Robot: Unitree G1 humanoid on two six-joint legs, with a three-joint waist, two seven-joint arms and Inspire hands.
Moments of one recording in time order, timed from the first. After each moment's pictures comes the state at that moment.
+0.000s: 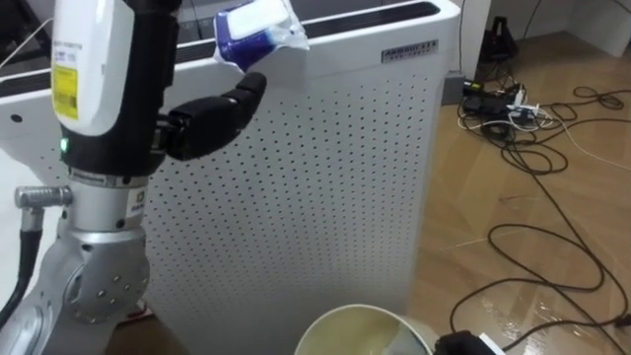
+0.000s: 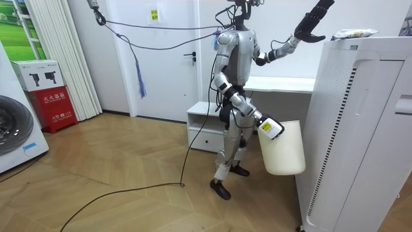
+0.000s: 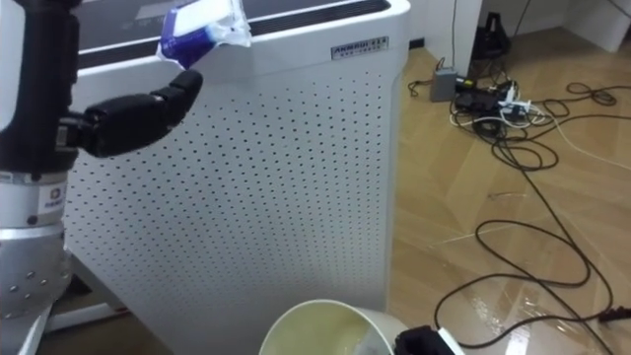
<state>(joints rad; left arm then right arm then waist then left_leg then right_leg) -0.37 0.53 -0.07 -0.20 0.66 -0.27 0.46 0.08 -0.35 0.18 0.55 0.07 -0.10 0.11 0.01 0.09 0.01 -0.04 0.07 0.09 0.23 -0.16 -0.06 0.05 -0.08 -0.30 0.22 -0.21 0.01</state>
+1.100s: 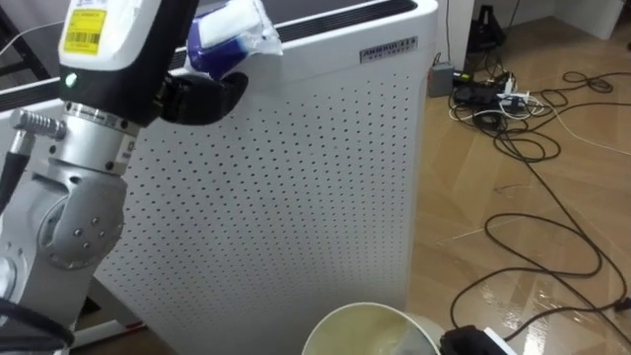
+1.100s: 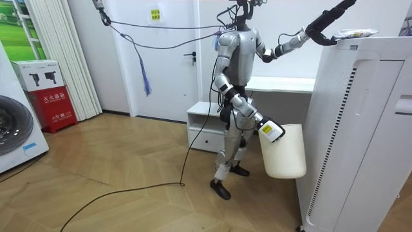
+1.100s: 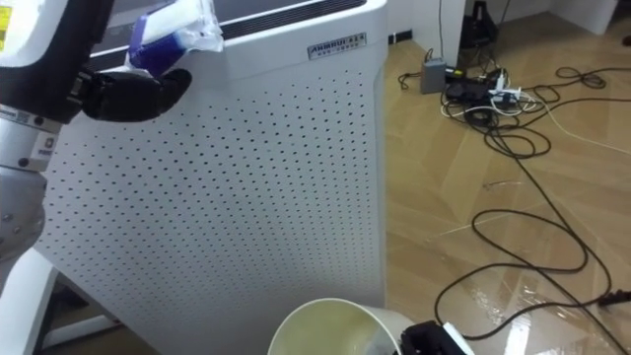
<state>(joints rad) -0.47 0.58 -0.07 -0.14 0.66 -0.11 0.17 0.06 -0.38 0.18 0.54 0.06 -0.07 0.13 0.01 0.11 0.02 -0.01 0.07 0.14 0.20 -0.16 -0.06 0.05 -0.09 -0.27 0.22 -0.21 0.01</state>
